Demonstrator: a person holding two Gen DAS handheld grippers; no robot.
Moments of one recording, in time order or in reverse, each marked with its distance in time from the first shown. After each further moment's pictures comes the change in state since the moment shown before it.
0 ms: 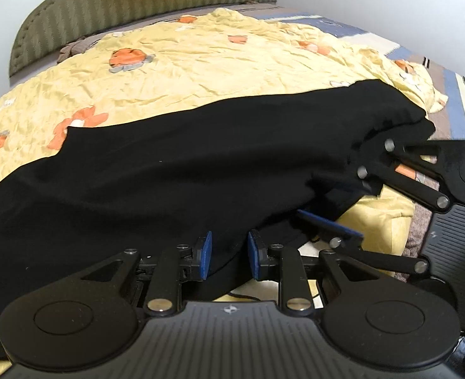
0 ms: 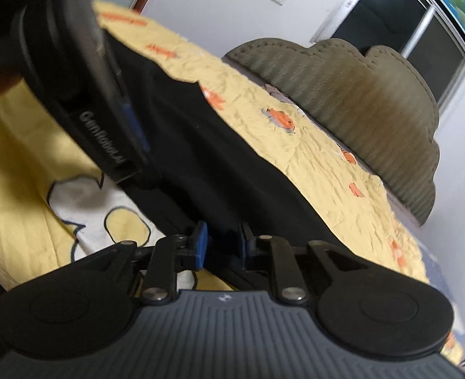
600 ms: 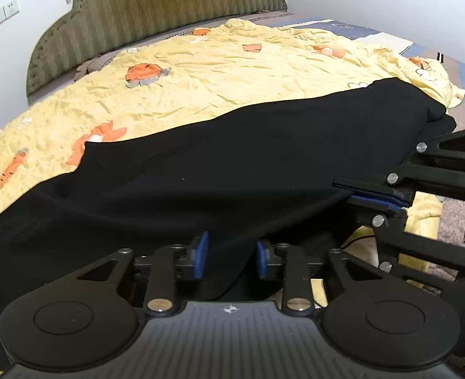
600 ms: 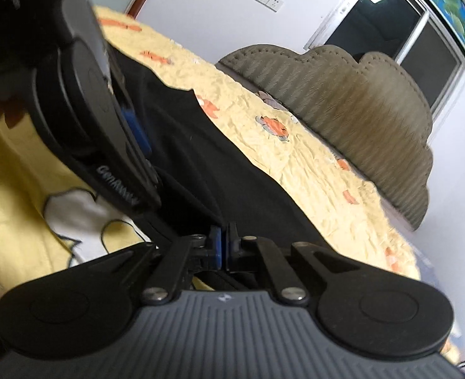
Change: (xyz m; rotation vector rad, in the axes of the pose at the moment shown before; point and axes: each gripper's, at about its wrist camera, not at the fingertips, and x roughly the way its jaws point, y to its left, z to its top) left arm 0.004 -0.002 -0.001 0.031 -0.054 0.111; right arm 0.004 -0.002 0.016 0.050 -0.040 -0.006
